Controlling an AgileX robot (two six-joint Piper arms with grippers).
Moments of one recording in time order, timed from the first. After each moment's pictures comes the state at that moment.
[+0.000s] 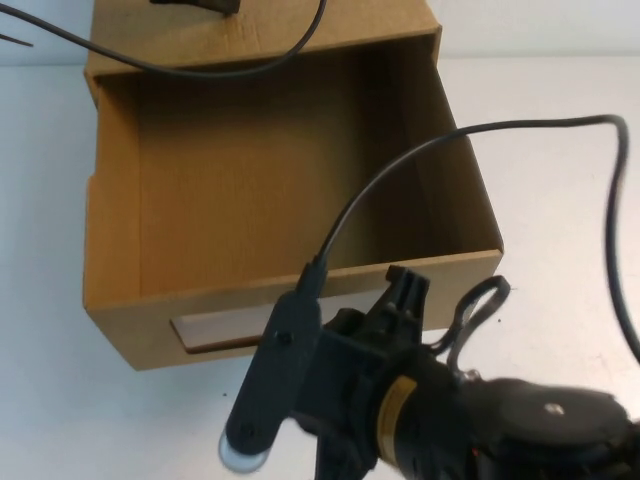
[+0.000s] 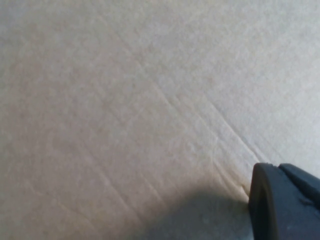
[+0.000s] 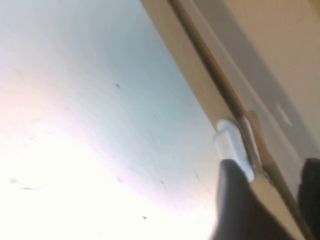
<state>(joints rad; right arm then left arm) 1.28 1.46 -1.03 -0.95 0.66 0.60 -0.22 1.99 -2.28 -0.42 1.24 0.25</state>
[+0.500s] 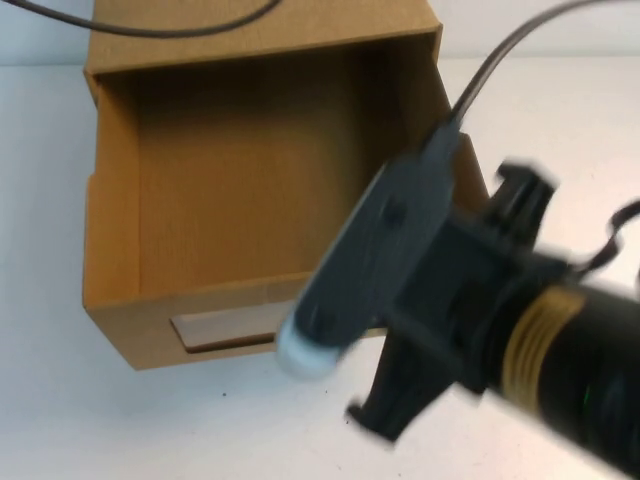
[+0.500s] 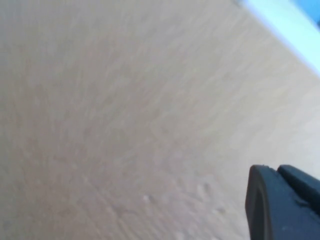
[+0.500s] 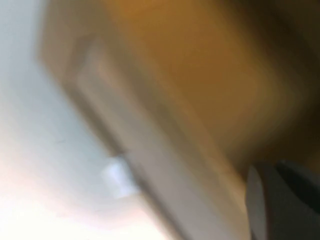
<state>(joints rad) 1.36 1.26 -1.16 -0.96 0.89 0.61 -0.22 1.87 -2.30 -0.45 1.26 0.26</state>
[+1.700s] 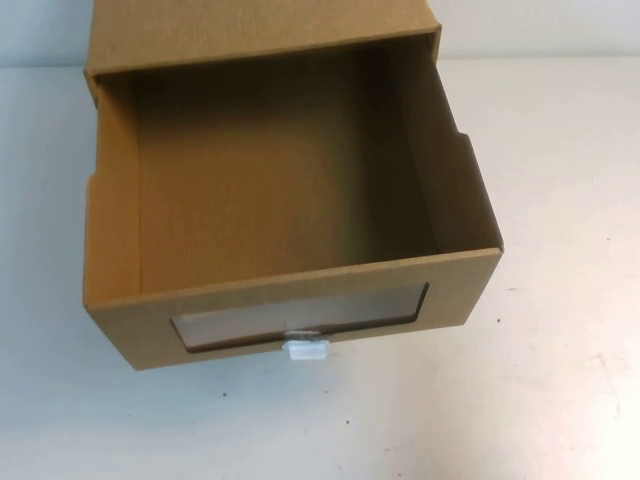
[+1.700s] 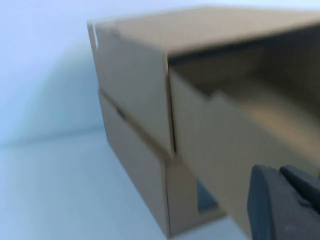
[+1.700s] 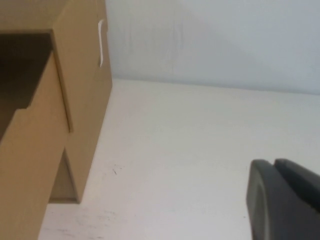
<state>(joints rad) 0.14 0.67 -0.70 0.14 0.37 -0.10 -0.21 0.19 -0.34 -0.27 0.29 0.36</state>
